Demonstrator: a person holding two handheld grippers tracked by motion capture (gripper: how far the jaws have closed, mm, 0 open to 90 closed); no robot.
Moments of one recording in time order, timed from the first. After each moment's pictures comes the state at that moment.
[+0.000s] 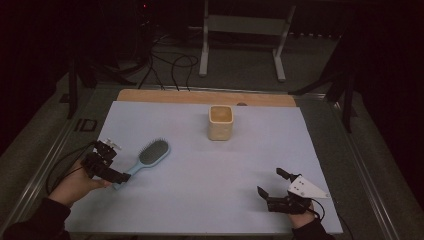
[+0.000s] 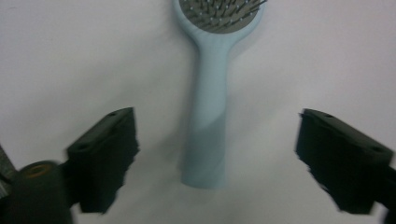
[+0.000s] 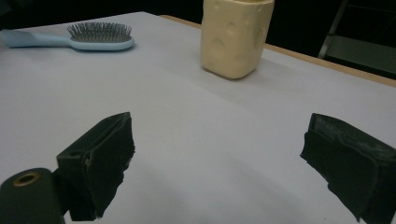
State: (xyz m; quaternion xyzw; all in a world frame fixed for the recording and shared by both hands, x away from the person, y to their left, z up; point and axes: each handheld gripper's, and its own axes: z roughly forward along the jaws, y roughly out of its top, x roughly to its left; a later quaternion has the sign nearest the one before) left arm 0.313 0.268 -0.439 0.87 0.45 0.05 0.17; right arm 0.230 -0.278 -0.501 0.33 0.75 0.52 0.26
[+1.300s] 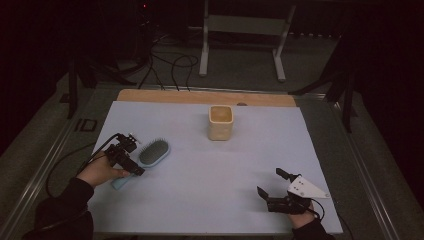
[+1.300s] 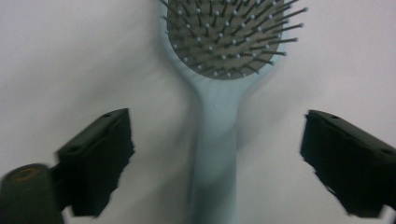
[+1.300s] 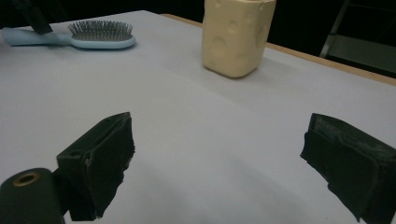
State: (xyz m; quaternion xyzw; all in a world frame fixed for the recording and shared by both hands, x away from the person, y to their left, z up) left arm 0.361 0.230 -0.472 0.90 0.43 0.03 0.11; right arm 0.231 -0.278 -0.502 0.33 0.75 0.52 0.26
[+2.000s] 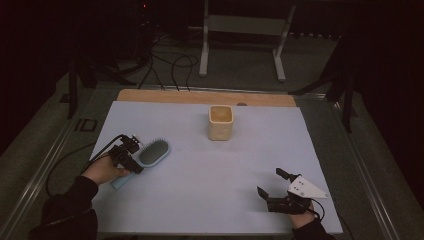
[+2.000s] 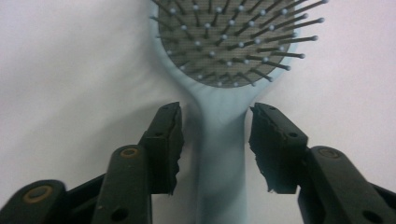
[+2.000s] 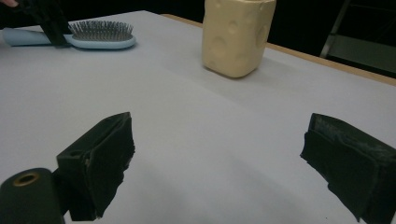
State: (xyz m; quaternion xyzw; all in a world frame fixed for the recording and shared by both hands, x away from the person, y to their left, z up) left arm 0.368 0.228 -0.485 0.91 0.41 0.02 0.10; right arm 0.231 -0.279 -0.502 0.32 0.75 0.52 0.26
